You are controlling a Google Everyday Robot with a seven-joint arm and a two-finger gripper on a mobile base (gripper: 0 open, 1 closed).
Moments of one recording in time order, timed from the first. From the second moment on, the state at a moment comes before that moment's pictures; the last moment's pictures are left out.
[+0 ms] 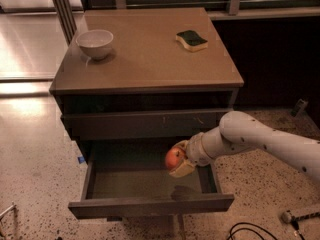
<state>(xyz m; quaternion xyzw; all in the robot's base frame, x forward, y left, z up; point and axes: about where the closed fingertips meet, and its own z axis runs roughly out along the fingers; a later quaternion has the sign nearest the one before) 0.525 -0.058 0.588 -0.61 0.71 0.23 0.28</state>
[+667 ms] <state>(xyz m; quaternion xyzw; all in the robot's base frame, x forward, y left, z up) 0.567 -0.041 0.485 -0.62 0.67 0.24 0.33</state>
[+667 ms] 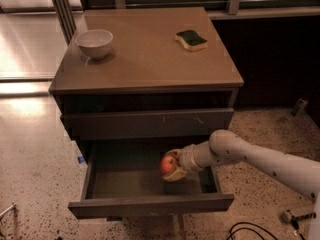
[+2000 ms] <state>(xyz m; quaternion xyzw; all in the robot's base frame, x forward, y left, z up) 0.584 -0.026 0.440 -0.64 0.66 0.22 0.32</state>
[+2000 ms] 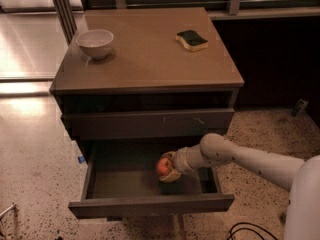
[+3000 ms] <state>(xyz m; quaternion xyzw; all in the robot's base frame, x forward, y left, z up) 0.597 -0.031 0.385 -0.63 0.68 0.22 0.30</state>
